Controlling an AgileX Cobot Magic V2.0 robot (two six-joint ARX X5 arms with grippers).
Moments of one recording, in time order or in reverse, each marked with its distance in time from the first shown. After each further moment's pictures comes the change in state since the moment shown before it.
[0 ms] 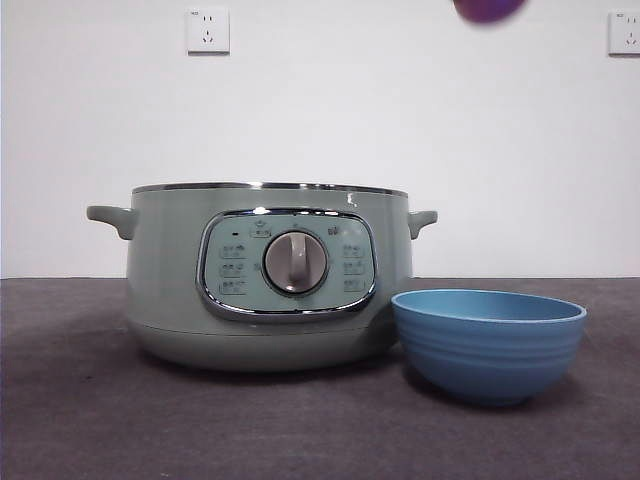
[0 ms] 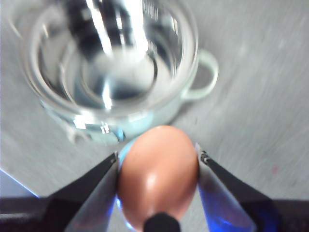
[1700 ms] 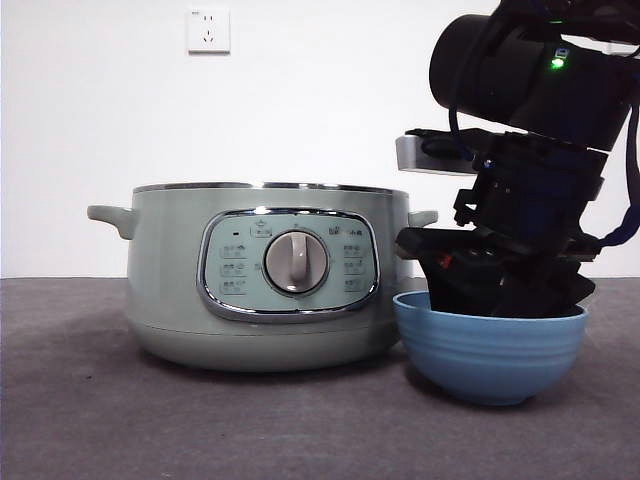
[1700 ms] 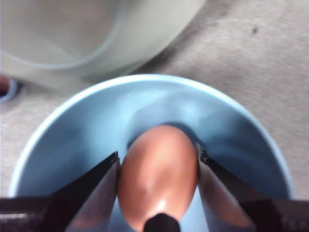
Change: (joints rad) left arm 0.000 0.000 0.000 -0.032 0.018 -0.007; right arm -0.071 0.308 -0.562 0.647 -0.076 0.043
